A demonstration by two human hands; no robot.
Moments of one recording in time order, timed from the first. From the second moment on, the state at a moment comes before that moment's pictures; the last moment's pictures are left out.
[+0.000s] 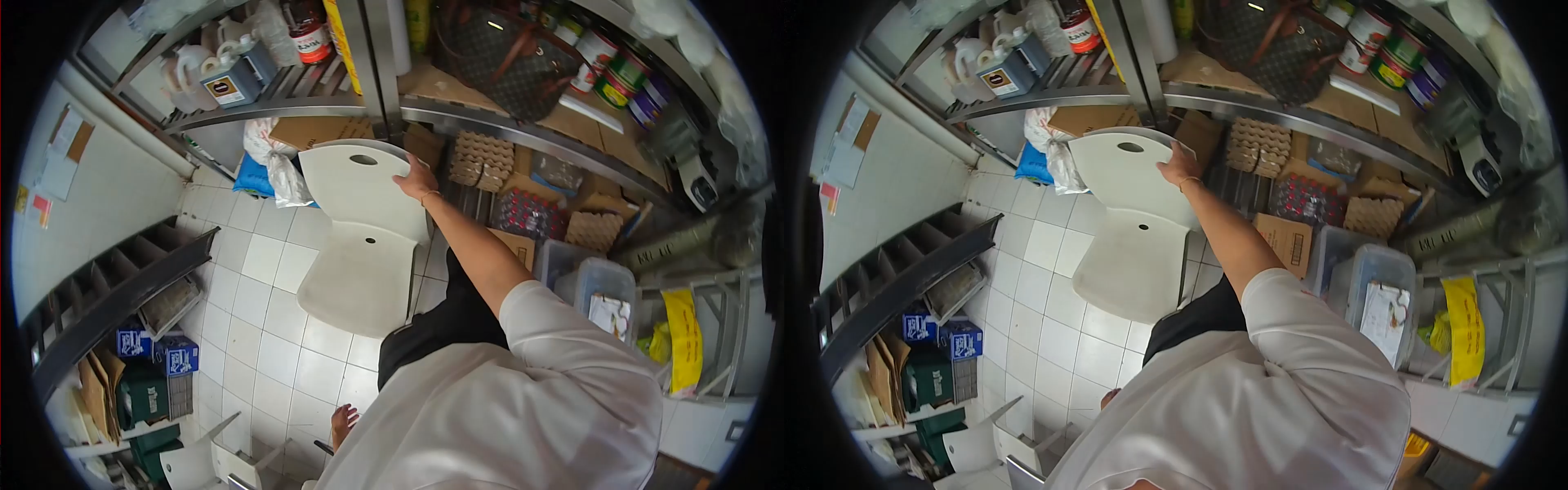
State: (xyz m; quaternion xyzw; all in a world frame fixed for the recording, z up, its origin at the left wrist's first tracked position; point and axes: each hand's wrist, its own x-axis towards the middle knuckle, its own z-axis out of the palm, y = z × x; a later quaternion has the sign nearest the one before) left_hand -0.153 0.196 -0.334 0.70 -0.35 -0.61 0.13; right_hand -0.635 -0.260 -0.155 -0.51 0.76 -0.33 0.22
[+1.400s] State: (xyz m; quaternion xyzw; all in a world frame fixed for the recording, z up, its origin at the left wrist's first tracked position) left_hand -0.207 0.519 -0.340 0.75 0.01 -0.61 0.26; right_hand -0.732 -0.190 -0.369 -0.31 0.73 -0.37 0.47
